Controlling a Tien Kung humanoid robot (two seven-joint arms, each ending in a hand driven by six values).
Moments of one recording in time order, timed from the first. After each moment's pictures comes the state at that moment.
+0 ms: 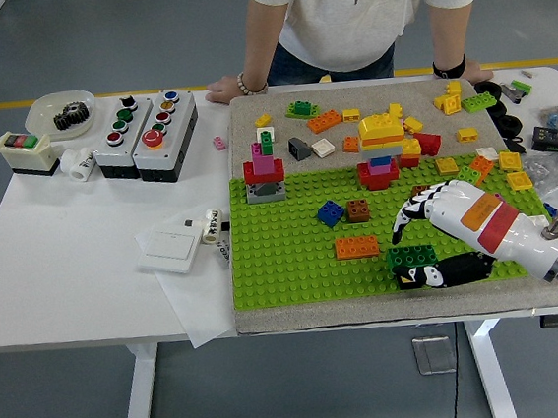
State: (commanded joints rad) left arm -0.17 0.11 -0.29 -0.23 0.70 0.30 0.11; right arm 0.32 -0.67 0.83 1.59 -1.98 -0.24 0.31
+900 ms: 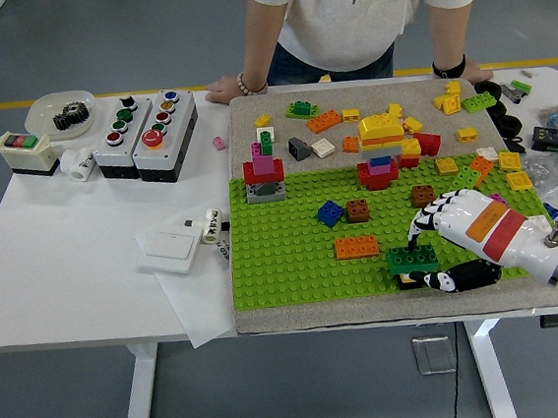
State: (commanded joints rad) left arm -0.17 0.11 -0.30 -0.23 0.72 0.29 0.12; right arm 0.32 -0.65 0.82 1.47 -2.07 -0.28 0.33
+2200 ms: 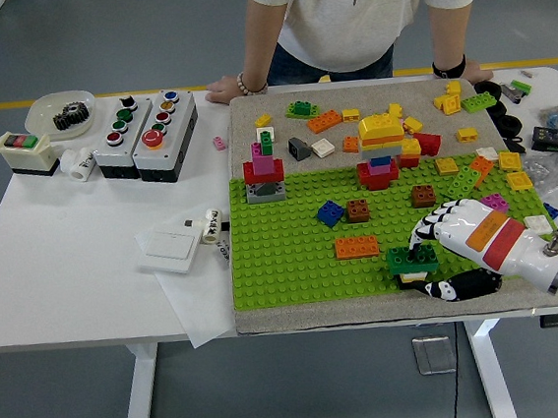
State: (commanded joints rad) left arm -0.17 0.11 -0.31 -0.23 0.73 0.28 0.12; right arm 0.30 -0.64 0.82 1.45 -2.10 -0.28 0.34
